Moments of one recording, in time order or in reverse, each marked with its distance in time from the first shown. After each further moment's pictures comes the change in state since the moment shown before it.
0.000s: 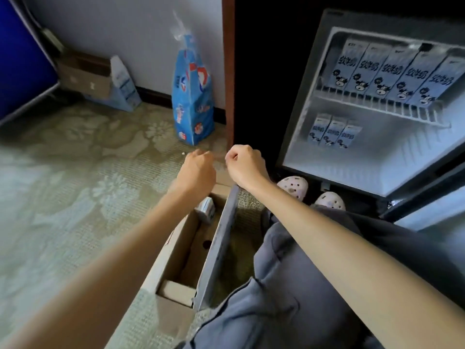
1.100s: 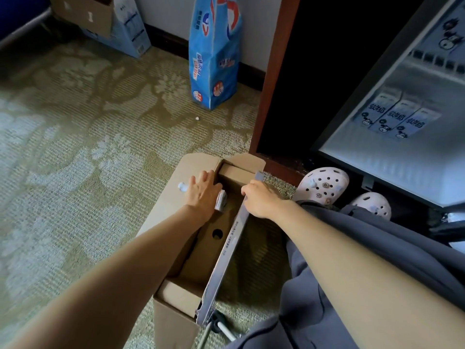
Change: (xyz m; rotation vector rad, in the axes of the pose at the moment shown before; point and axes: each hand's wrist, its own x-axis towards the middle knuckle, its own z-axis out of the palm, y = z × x) left_hand 0.016 -0.104 0.122 0.576 -0.462 0.025; right_hand 0.050 0.083 0.111 -0.575 -0.661 -0.119
